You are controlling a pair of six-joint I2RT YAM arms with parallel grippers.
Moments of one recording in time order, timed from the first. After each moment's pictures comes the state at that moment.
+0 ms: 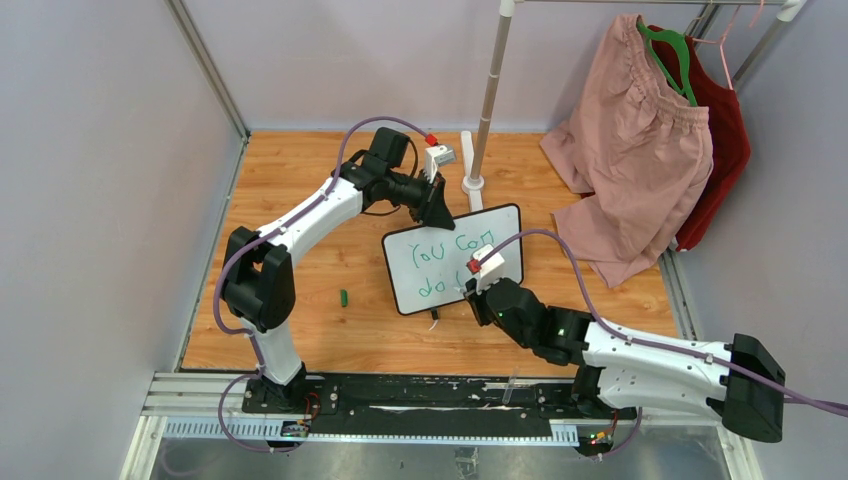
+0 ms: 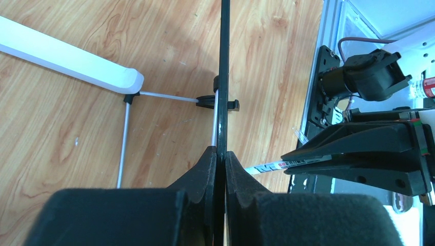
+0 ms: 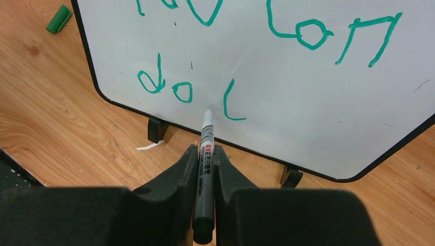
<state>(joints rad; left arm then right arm) -0.52 1.79 1.50 -0.47 0.89 0.06 1.14 0.93 0.52 -0.07 0.46 0.22</state>
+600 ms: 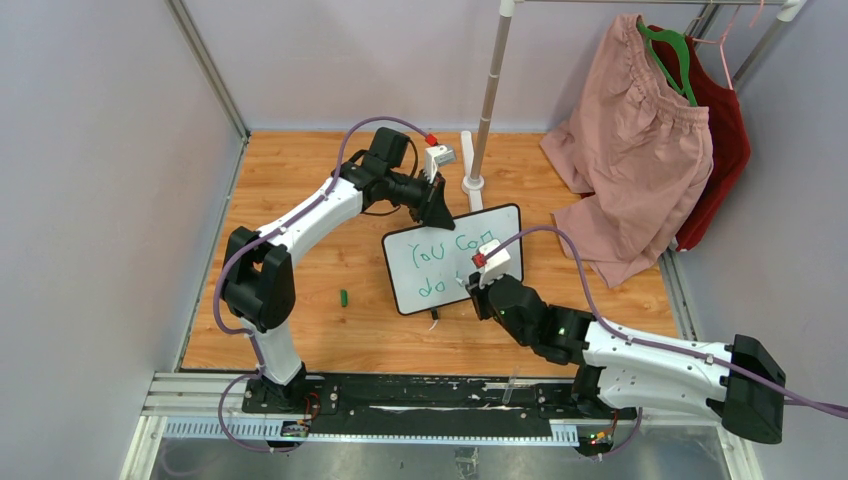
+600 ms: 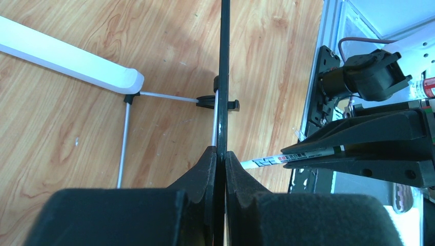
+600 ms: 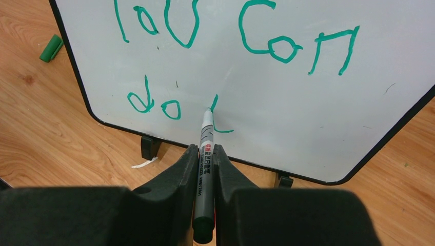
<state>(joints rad) -0.52 1.79 1.50 -0.47 0.89 0.06 1.13 0.93 0.52 -0.03 0.52 0.23</state>
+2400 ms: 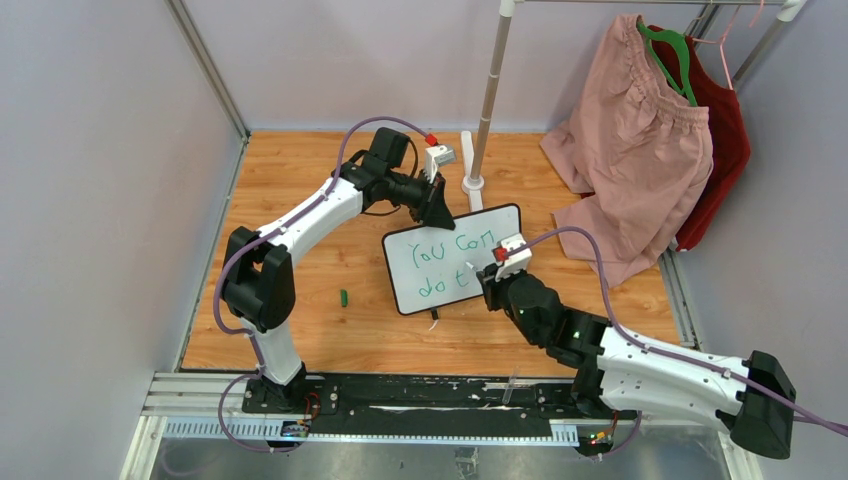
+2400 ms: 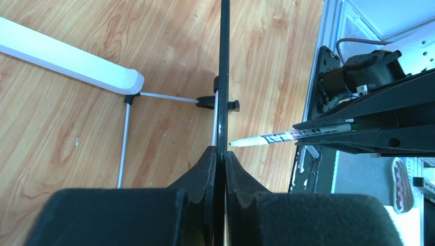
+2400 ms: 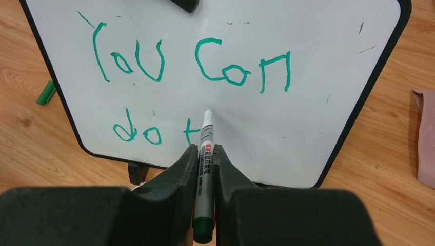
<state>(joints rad) -0.52 1.79 1.50 -0.47 0.89 0.06 1.09 0.82 0.48 0.03 0.59 0.21</state>
